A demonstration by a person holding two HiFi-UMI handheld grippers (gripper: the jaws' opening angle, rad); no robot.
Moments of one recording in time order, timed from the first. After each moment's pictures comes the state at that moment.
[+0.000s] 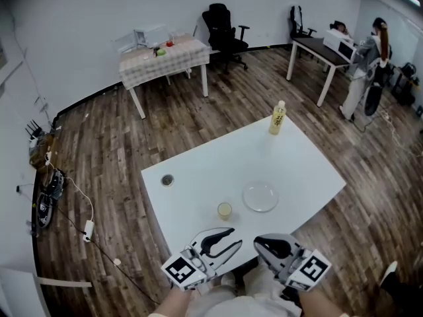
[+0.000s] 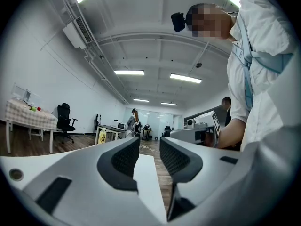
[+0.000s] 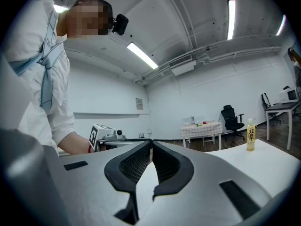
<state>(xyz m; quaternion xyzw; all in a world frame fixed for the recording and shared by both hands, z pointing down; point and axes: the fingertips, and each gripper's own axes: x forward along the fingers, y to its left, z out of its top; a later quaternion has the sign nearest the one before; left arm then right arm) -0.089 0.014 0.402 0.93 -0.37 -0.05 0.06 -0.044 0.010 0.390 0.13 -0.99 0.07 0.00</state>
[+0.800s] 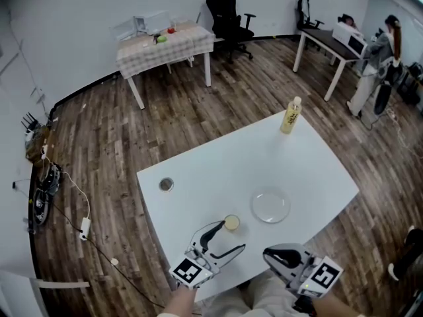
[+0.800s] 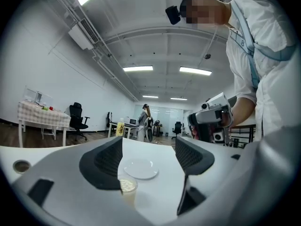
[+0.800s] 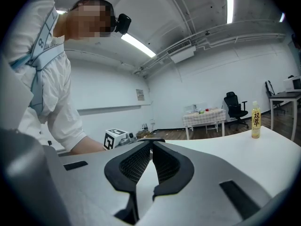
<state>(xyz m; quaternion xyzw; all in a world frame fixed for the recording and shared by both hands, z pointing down) -0.133 -0.062 0.490 0.90 -0.43 -0.03 0.07 -0.056 -0.033 0.438 0.10 -0.99 0.11 0.06</state>
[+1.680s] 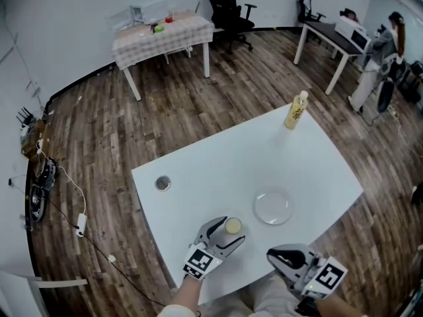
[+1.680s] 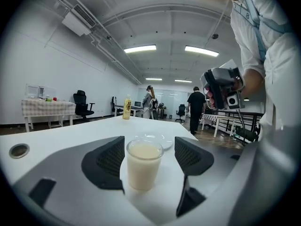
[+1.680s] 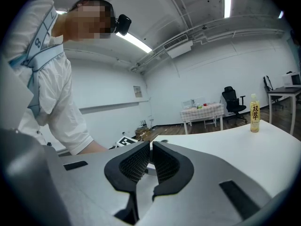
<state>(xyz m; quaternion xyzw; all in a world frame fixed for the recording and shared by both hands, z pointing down) -0.139 -0.106 0.590 0.89 -0.44 0.07 0.10 -0.062 -0.051 0.456 0.10 -0.98 0.12 0.08</state>
